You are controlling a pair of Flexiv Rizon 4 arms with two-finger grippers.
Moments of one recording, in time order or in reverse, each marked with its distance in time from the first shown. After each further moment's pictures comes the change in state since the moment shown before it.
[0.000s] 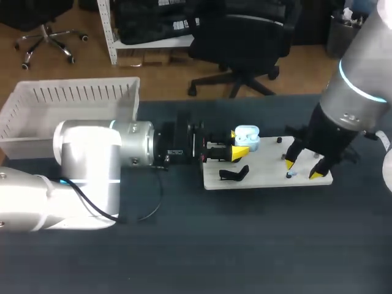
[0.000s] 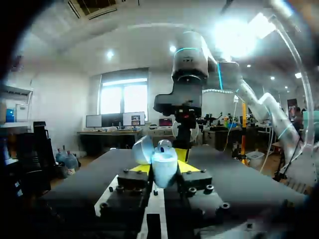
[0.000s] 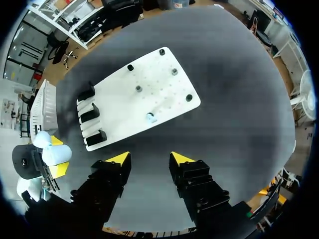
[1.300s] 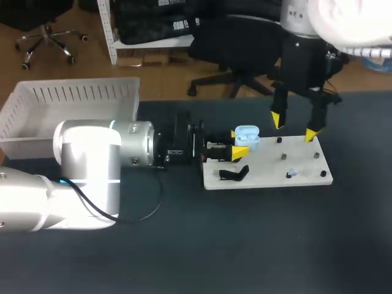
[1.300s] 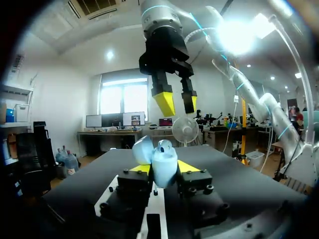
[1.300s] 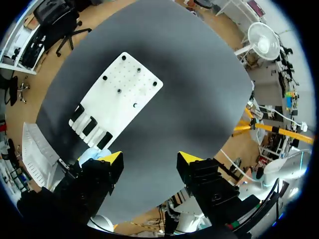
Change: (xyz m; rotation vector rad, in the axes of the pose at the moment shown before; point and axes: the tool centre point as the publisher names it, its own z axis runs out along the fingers) left arm 0.000 0.000 0.000 0.000 0.000 0.000; right arm -0.005 0.050 -0.095 0.326 0.146 0.419
